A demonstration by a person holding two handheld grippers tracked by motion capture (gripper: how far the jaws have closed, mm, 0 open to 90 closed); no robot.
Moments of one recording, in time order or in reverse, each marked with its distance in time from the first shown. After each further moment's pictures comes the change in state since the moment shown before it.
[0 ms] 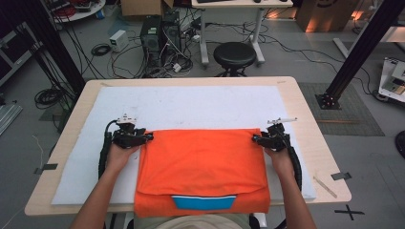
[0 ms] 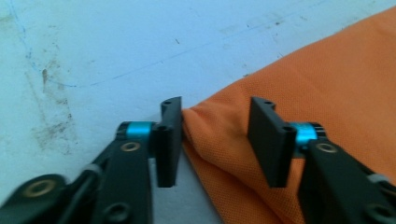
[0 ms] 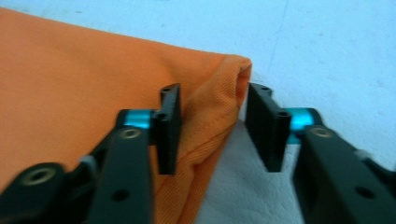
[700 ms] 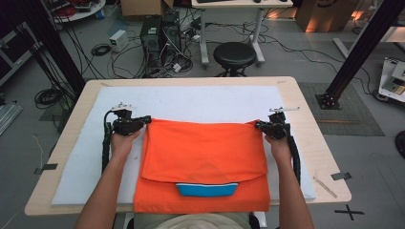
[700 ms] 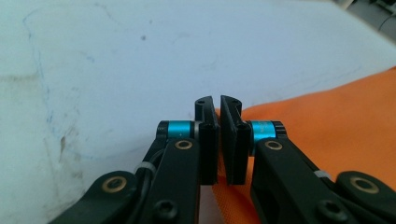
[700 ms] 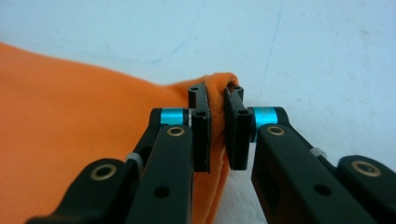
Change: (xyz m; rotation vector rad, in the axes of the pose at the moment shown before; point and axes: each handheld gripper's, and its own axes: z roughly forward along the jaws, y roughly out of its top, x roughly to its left) left arm 0.019 0.026 0.009 -0.123 -0.006 -0.162; right arm -0.013 0.031 0.007 -0.055 0.003 0.031
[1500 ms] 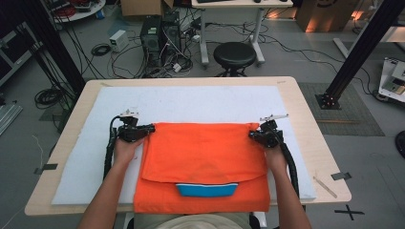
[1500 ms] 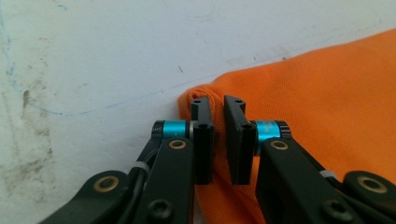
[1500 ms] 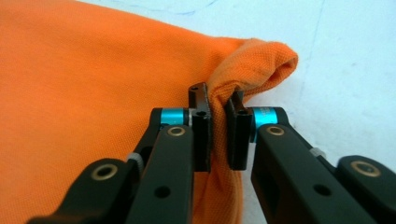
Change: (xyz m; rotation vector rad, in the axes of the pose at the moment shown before) left arm -0.010 -0.017 0.006 0.053 0.003 -0.001; right arm 0.026 -0.018 0.003 0.046 -0.007 -0.090
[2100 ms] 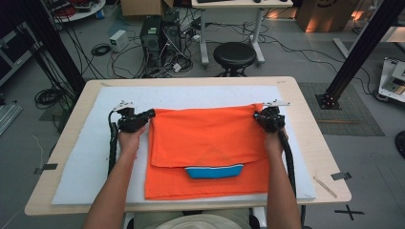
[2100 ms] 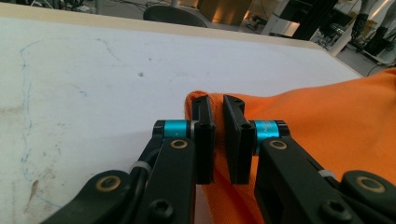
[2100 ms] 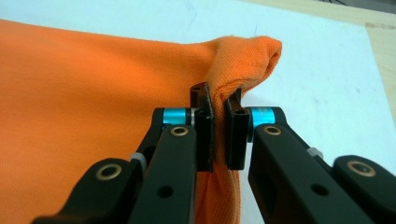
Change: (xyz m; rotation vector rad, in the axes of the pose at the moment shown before) left arm 0.009 0.020 0.010 -0.225 -0.018 -0.071; right arm -0.017 0.041 0.010 -0.168 -0.169 -0.008
